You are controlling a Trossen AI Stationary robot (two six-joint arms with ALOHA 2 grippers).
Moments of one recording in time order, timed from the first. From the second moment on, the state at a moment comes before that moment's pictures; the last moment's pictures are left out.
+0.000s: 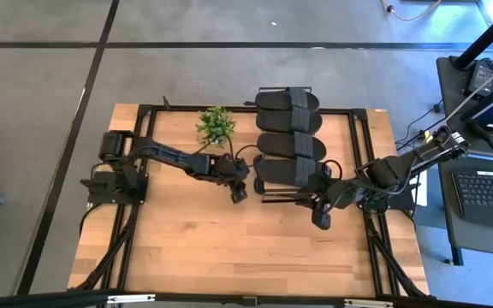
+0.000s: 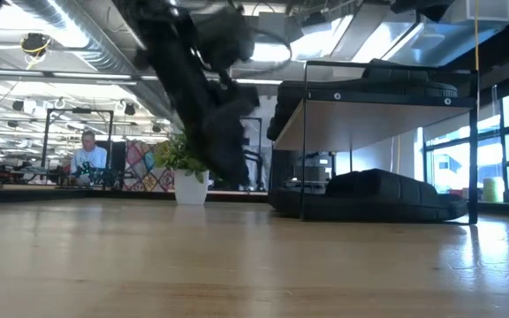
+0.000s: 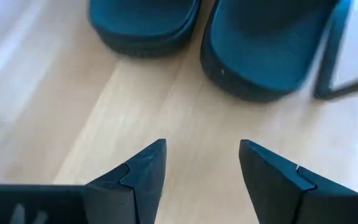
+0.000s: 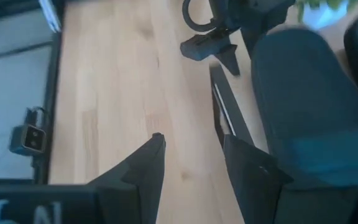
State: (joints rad) left arm 0.03 1.79 1.03 -0.24 -0.19 -0.36; right arm 0.46 1.16 1.10 -0.72 0.35 0.56
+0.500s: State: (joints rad) left arm 0.02 1.36 1.03 -0.24 -0.43 -0.29; right arm 0.15 1.00 1.10 -0.45 0.41 0.19
